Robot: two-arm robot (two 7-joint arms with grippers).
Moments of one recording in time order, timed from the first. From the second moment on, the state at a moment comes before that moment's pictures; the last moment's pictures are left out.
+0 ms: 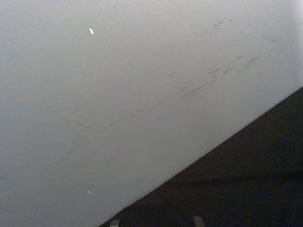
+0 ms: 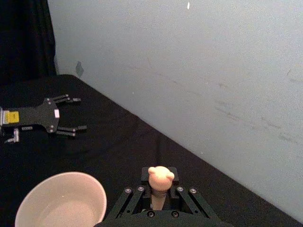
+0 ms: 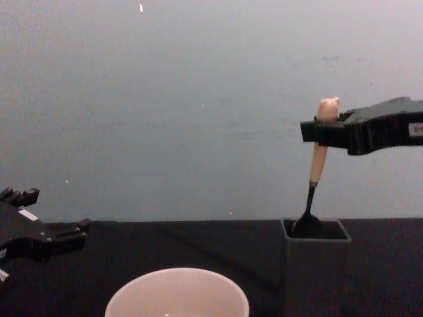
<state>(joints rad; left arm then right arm) -0.20 0.60 0.45 -1.41 -0.25 -0.12 0.03 0.27 0.54 -0.38 -1.86 0.39 0.44 0.33</state>
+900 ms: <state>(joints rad) -0.20 0.60 0.45 -1.41 -0.25 -0.12 0.03 0.26 0.48 -0.42 -1.75 0.33 0.52 0.32</state>
